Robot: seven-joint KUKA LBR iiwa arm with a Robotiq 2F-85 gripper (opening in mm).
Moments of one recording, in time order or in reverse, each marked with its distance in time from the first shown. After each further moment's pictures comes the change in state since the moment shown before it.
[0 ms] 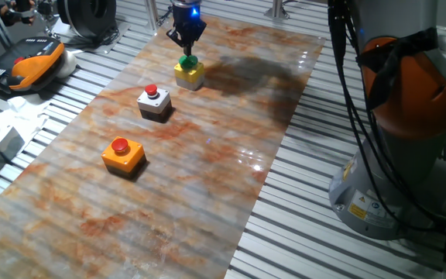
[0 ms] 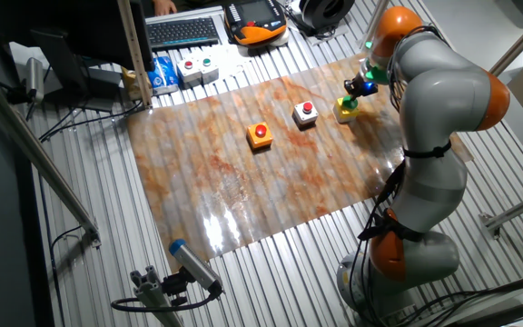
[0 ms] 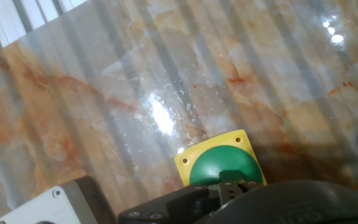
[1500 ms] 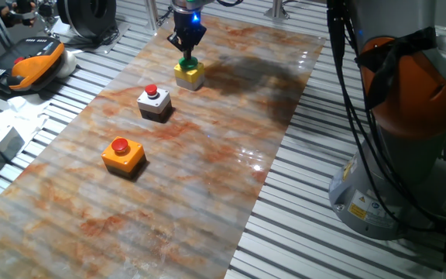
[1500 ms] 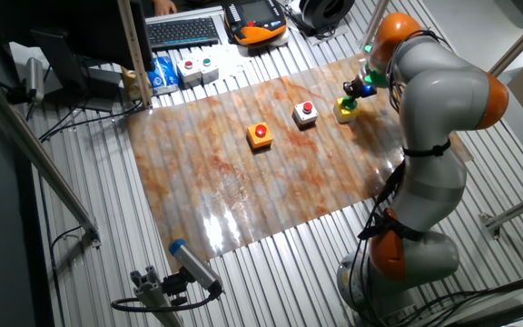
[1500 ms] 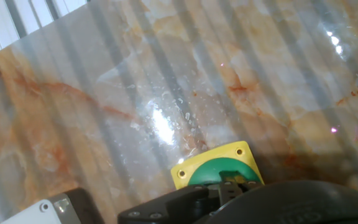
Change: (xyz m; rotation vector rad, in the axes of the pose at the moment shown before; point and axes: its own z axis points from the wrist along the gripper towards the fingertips) arm -0.001 -0.003 0.014 -0.010 0.003 -0.001
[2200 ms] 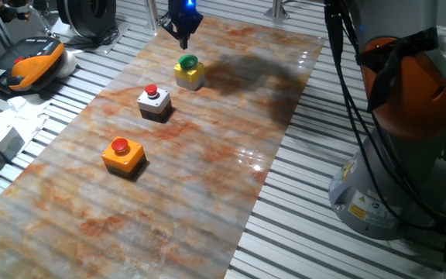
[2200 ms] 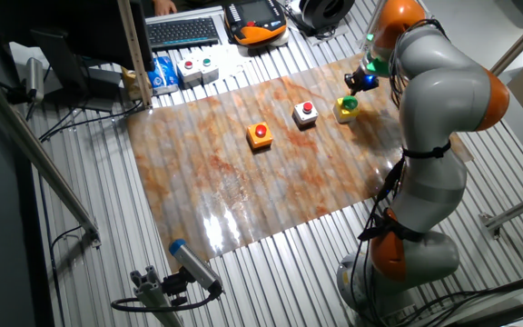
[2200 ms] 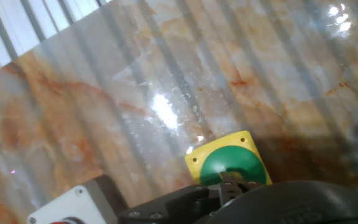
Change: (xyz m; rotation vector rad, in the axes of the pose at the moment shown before) arm -0.004 0.020 -0.047 0.007 0.029 0.040
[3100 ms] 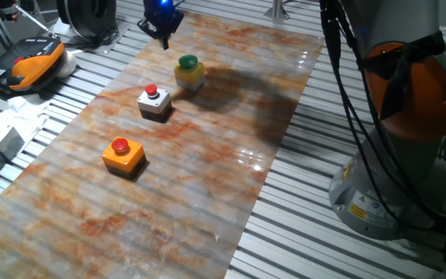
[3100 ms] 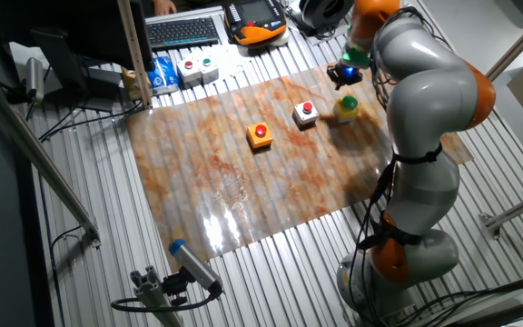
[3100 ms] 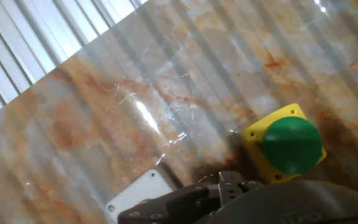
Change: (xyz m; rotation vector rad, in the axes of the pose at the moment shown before) arm 0.016 0.071 -0.025 0.058 -0.001 0.100
